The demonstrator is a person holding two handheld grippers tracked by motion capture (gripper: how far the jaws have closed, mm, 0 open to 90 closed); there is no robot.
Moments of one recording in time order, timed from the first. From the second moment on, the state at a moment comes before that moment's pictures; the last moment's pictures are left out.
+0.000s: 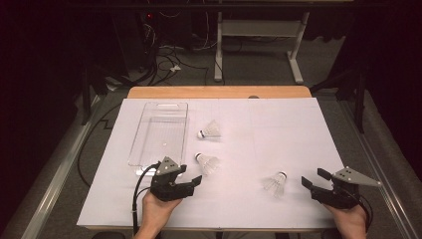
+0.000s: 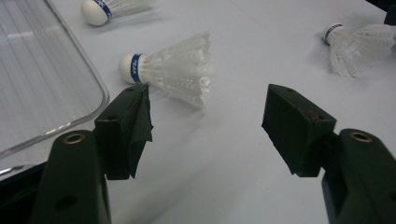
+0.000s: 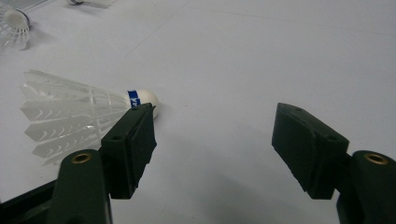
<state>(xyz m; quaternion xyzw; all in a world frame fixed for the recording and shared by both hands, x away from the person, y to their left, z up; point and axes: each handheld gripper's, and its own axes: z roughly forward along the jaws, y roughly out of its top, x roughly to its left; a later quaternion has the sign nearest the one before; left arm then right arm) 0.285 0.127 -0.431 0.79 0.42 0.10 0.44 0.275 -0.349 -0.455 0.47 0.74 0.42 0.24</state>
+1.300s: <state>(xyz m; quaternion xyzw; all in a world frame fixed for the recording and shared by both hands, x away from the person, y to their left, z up) 0.339 0.098 -0.408 0.80 0.43 0.11 0.41 0.276 -0.348 -0.455 0.47 0.74 0.42 0.24</state>
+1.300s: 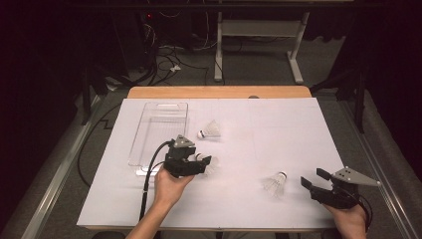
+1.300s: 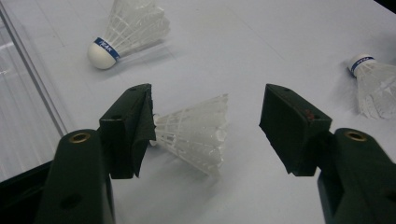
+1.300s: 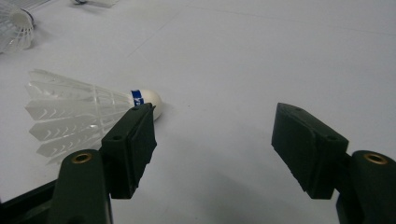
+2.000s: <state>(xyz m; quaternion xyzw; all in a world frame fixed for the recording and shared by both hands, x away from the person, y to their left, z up) 0.367 0.081 -0.398 0.80 0.43 0.12 0.39 0.276 -0.348 -0.455 0.47 0.74 0.42 0.24</state>
